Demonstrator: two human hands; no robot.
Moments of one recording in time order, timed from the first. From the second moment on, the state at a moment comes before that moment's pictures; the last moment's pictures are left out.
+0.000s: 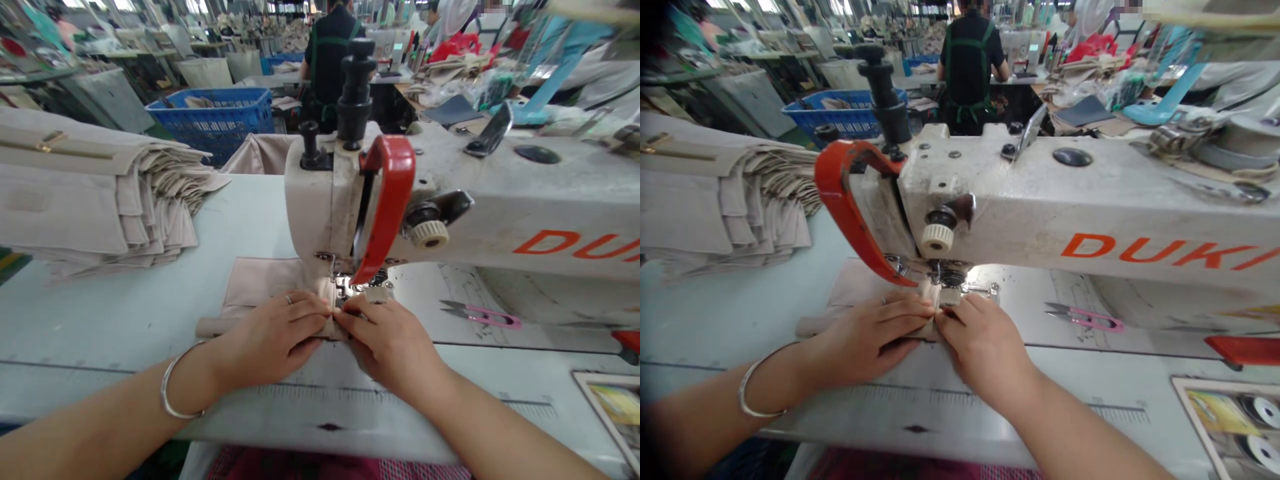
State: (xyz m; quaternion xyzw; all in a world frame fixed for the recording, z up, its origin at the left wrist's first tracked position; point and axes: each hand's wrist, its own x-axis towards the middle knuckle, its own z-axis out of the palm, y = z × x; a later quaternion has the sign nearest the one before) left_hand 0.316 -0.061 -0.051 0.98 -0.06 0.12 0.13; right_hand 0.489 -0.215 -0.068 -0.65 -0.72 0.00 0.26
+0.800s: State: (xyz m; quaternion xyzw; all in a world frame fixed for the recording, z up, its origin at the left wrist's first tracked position) left_hand 0.326 -0.029 -0.062 0.97 -0.04 0.19 0.13; right_hand 0.501 -0.208 -0.061 -0.76 -0.61 -0.09 0.20
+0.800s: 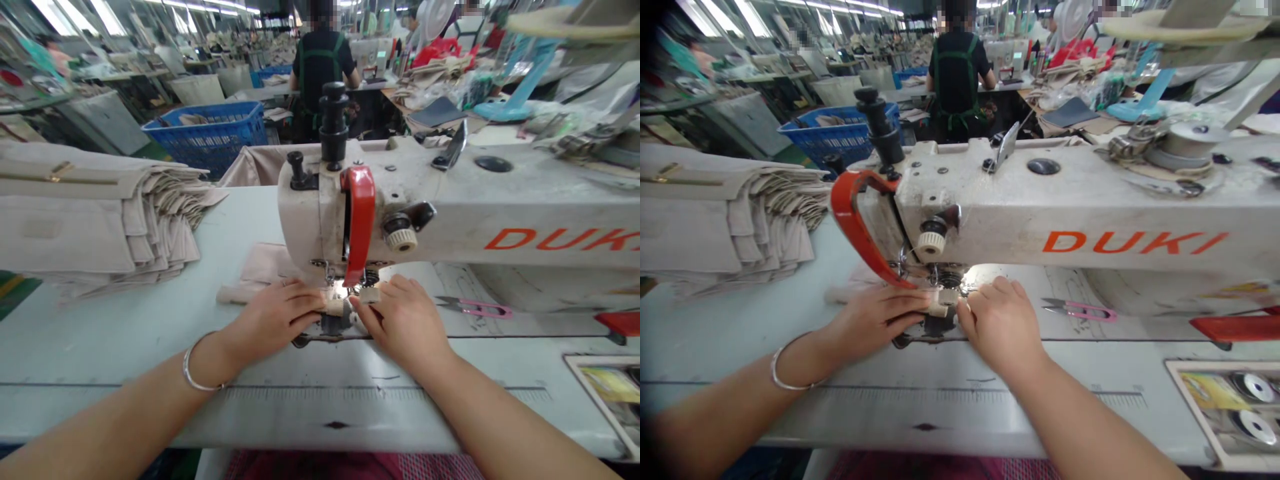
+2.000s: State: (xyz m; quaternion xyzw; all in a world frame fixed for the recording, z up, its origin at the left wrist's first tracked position) left_hand 0.353 -0.040 -0.072 0.96 0.06 0.25 0.12; right_hand 0.491 -0.191 -0.077 -0.71 -0.65 -0.05 0.28
